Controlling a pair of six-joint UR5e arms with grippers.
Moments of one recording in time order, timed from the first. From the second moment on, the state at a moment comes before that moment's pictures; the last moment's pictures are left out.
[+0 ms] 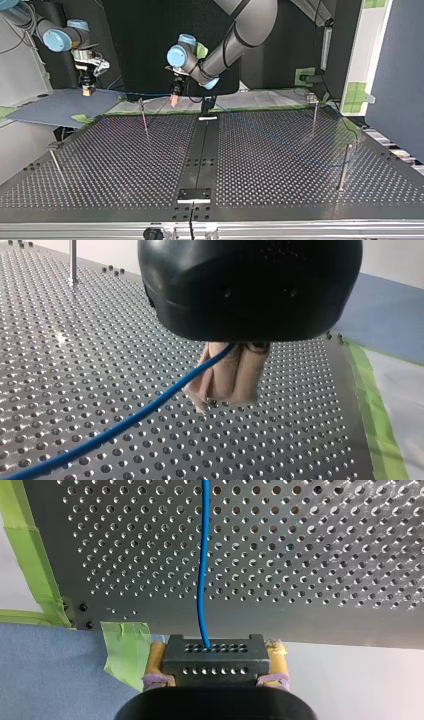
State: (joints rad) left arm -0.76 -2.71 -1.19 -2.52 -1.97 -1.89; right arm 1.44 -0.74 1.85 -0.98 1.20 1.54
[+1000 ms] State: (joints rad) left arm -0.72 -2.71 -1.18 -2.52 -1.94 -1.89; right arm 1.43 -0.69 1.80 -0.97 1.20 1.55
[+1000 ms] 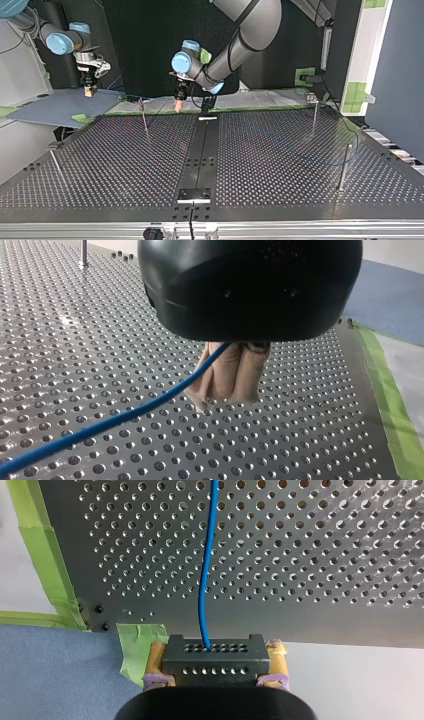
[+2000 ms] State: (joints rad) left arm -0.68 -2.71 -1.16 -2.53 -1.94 -1.87; right arm 1.43 -0.66 1.74 -0.97 1.19 1.56
